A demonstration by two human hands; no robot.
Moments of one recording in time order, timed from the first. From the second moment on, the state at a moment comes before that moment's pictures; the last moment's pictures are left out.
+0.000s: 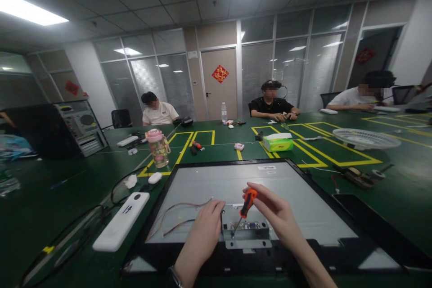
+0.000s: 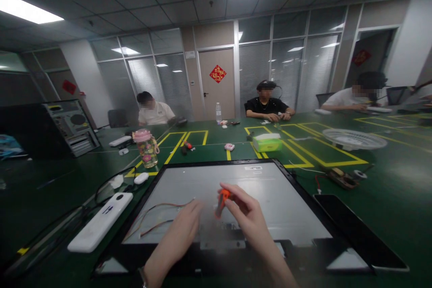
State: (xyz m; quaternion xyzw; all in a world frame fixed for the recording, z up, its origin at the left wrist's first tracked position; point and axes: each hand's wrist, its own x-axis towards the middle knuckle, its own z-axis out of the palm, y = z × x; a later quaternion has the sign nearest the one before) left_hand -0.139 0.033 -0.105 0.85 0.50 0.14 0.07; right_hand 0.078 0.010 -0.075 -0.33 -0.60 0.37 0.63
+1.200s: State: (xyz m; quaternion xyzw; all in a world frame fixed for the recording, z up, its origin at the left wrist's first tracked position) left_hand -0.139 0.033 -0.104 0.85 0.50 0.14 0.07; right_hand 0.077 0.012 -0.076 -0.33 -0.60 0.36 0.64
